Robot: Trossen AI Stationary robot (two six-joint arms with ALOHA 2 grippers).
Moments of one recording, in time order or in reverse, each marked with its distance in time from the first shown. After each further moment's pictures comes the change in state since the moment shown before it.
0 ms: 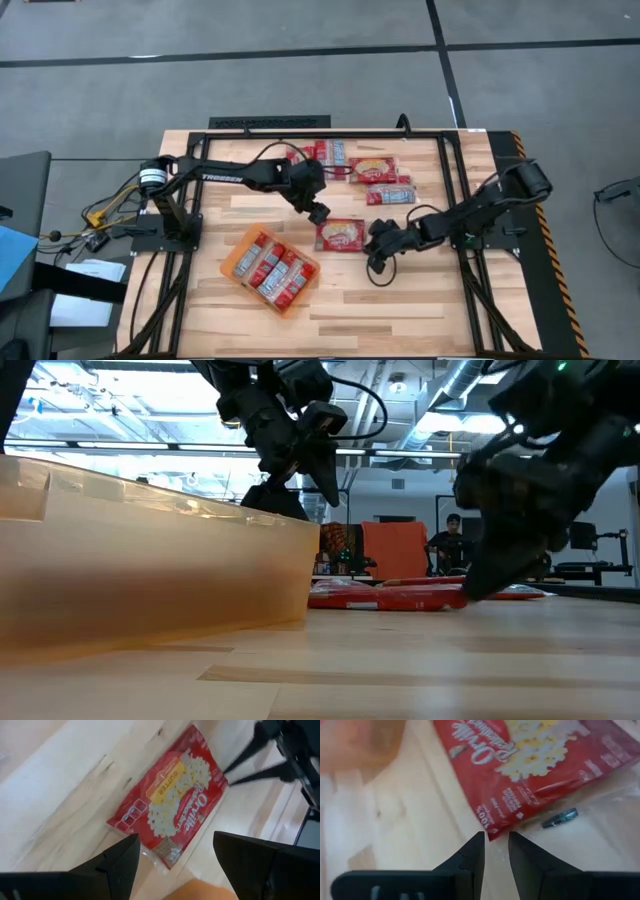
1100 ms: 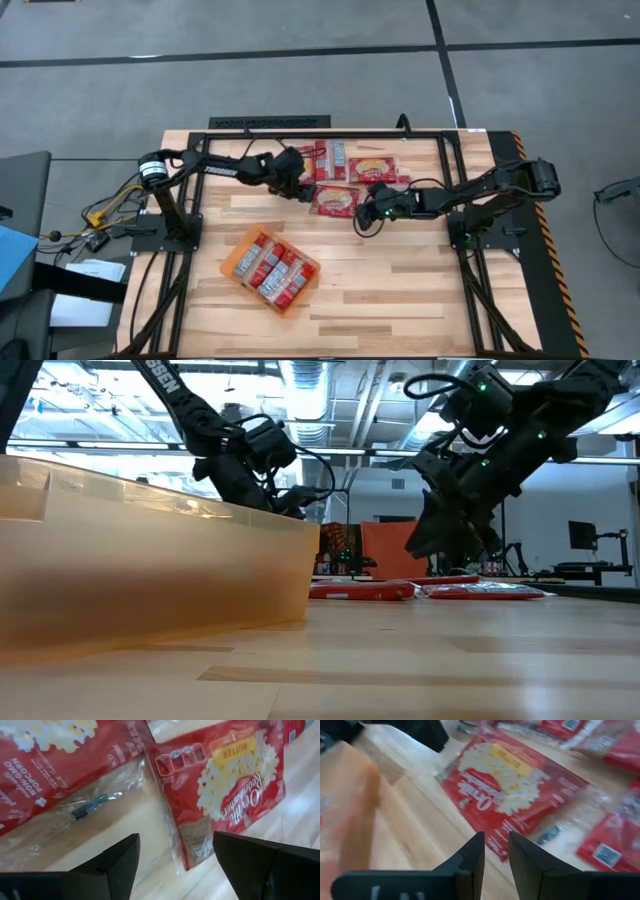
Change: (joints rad) left arm 0.210 0.005 -0.322 0.364 -0.043 -0.158; right arm -0.328 -0.110 0.045 -0.028 0.035 -0.028
